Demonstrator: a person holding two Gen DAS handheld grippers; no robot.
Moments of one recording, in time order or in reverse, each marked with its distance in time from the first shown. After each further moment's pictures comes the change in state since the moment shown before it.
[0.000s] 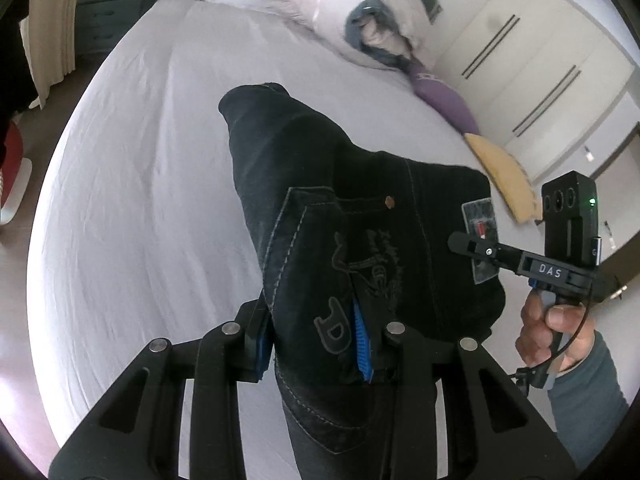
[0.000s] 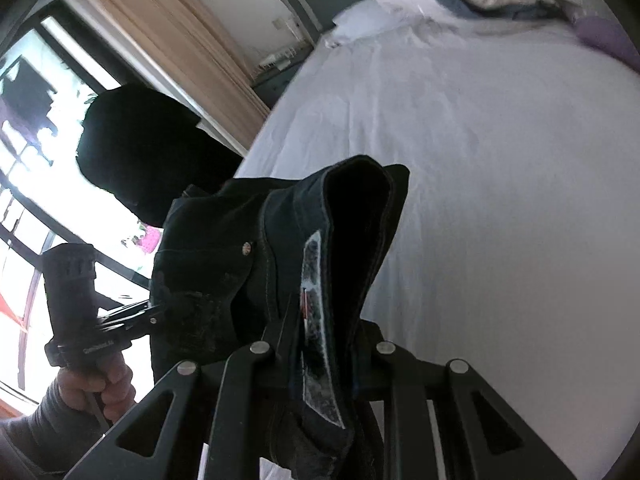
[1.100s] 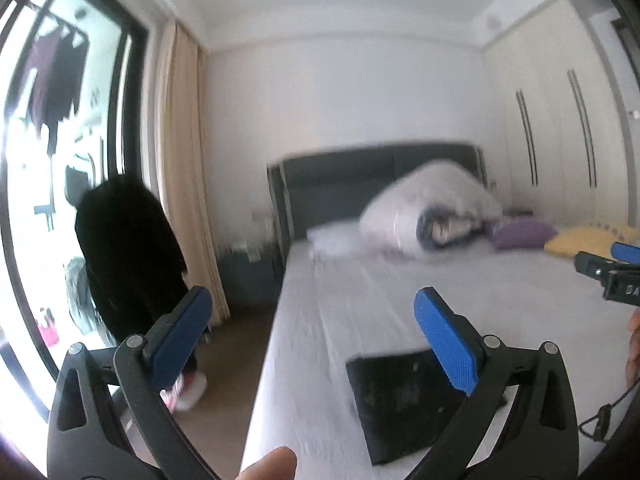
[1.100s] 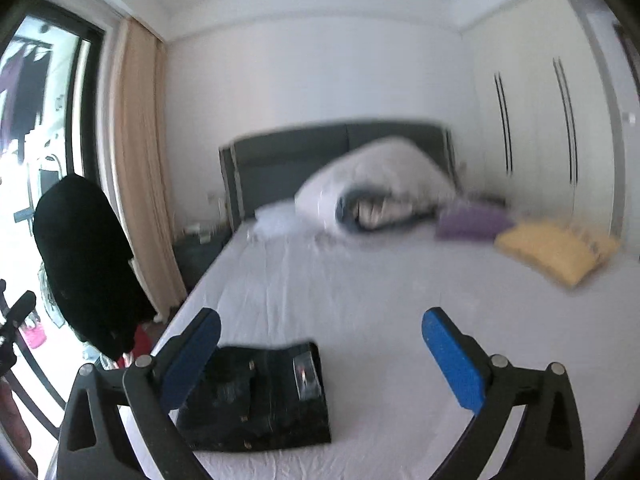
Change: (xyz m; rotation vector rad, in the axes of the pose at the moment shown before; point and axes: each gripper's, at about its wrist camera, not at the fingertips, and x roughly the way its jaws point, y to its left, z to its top) left arm -0.258 -0.128 -0.142 0.350 -0.913 0.581; right arm -0.231 0.149 -0.154 -0.180 -0.810 -0.512
